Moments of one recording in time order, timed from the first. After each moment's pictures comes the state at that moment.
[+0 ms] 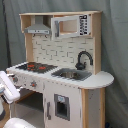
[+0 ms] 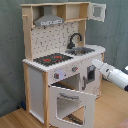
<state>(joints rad) -0.18 -1.48 1.33 -2.70 -0.56 2.62 0.12</state>
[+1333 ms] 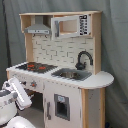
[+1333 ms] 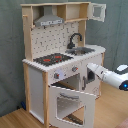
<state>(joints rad) -0.35 -1.46 1.40 -2.79 -0.56 2.92 0.27</state>
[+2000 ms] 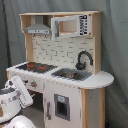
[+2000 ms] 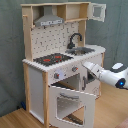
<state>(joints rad) -0.48 -1.48 1.41 -2.74 -0.55 3.06 0.36</state>
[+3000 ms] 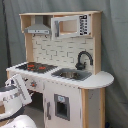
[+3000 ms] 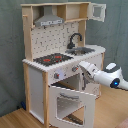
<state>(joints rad) -0.62 -1.49 1.44 -2.63 -0.55 3.15 0.57</state>
